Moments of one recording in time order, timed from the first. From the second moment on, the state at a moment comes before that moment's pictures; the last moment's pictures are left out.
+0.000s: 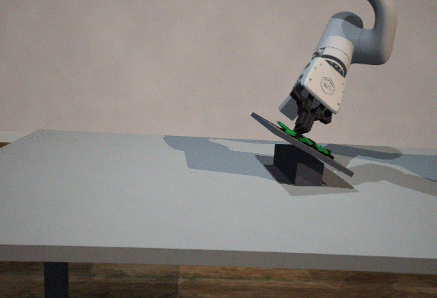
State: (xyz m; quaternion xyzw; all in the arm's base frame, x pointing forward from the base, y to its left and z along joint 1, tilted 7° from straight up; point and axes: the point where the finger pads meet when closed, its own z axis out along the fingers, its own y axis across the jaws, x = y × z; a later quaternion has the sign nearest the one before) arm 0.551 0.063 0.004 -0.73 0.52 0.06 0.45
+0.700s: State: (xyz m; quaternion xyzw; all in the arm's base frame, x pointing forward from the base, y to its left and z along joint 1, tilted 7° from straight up) arm 0.535 0.057 0.027 -0.73 0.52 0.06 0.45
